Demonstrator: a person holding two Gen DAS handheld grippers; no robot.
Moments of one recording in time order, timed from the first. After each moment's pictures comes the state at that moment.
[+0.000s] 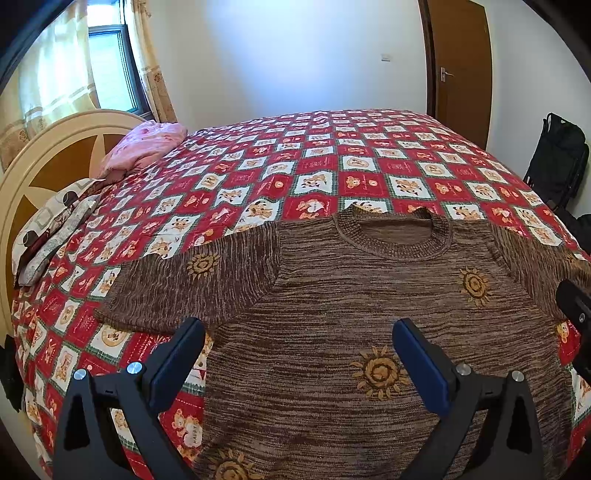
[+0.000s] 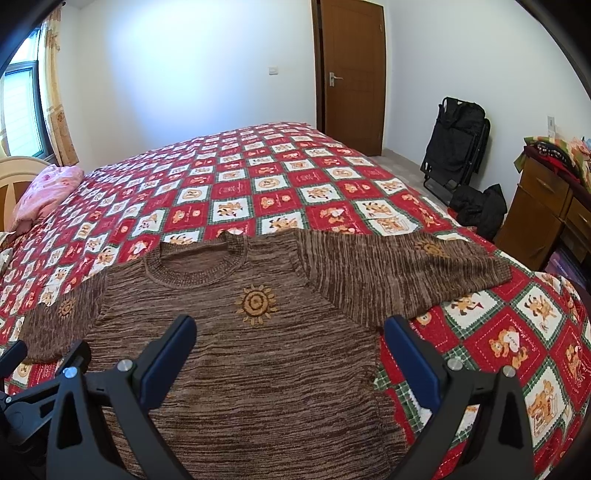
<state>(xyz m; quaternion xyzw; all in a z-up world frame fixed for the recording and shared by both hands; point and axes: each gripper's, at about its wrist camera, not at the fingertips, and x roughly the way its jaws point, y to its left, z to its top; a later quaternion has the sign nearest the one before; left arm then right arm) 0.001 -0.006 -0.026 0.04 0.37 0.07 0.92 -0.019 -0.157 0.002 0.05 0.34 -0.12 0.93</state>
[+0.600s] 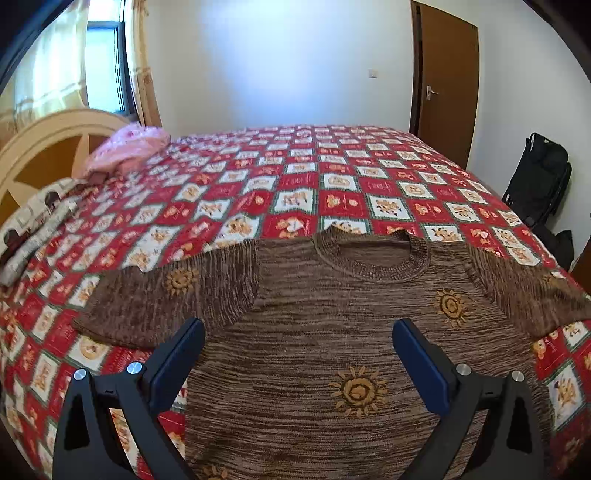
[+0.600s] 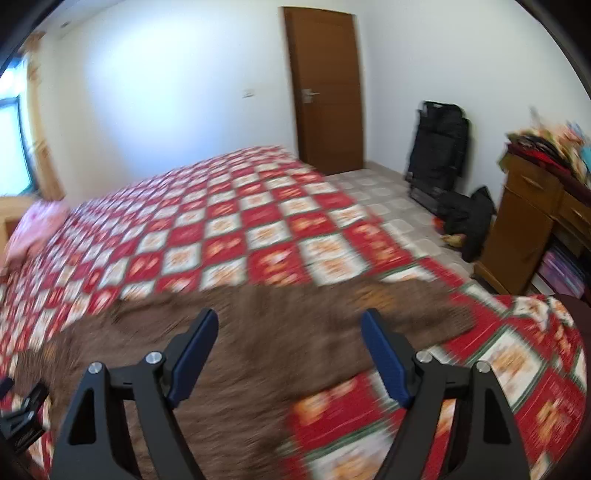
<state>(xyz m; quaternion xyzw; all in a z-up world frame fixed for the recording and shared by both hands) 0.010 0.003 -0.015 0.00 0.36 0.02 0.93 -0.006 -0.288 0.041 0.08 0.30 -0.15 0.94</state>
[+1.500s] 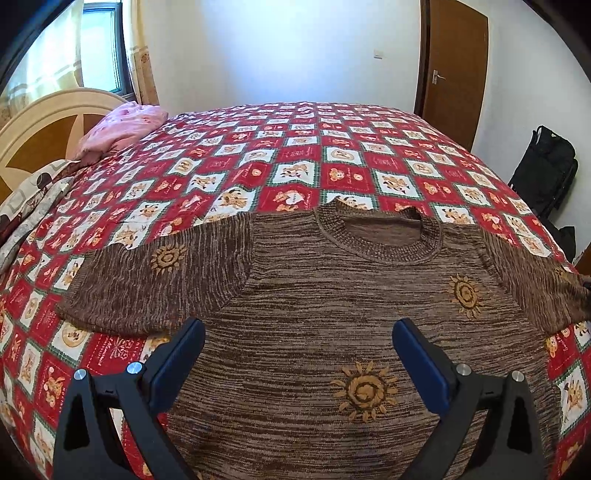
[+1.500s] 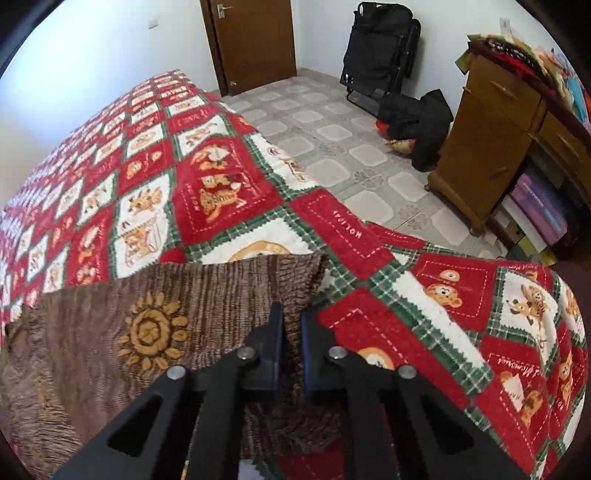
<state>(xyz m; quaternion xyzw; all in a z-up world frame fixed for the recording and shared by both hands) 0.029 0.005 -0.039 0.00 0.39 0.03 0.92 0.058 -0.482 -0.047 0.16 0.46 -0.23 0.84</state>
